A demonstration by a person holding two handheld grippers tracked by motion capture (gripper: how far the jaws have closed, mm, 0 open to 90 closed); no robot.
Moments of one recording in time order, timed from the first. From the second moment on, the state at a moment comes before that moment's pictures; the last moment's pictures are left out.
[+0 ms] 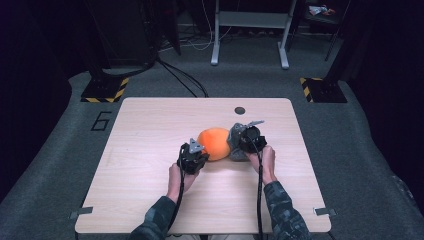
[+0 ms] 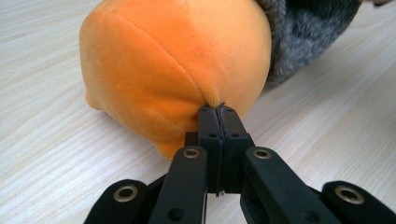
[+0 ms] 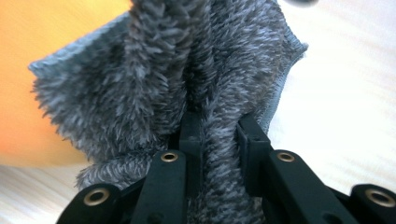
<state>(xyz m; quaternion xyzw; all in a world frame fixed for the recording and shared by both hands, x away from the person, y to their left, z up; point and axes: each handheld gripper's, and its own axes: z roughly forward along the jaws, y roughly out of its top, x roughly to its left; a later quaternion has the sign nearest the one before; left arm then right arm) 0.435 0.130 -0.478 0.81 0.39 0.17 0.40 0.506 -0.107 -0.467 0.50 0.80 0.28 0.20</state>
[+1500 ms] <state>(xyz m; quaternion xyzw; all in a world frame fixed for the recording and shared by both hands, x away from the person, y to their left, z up) 0.437 0.131 -0.481 0.81 0.38 0.16 0.41 0.495 -0.084 -0.431 0.45 0.81 0.31 0.21</state>
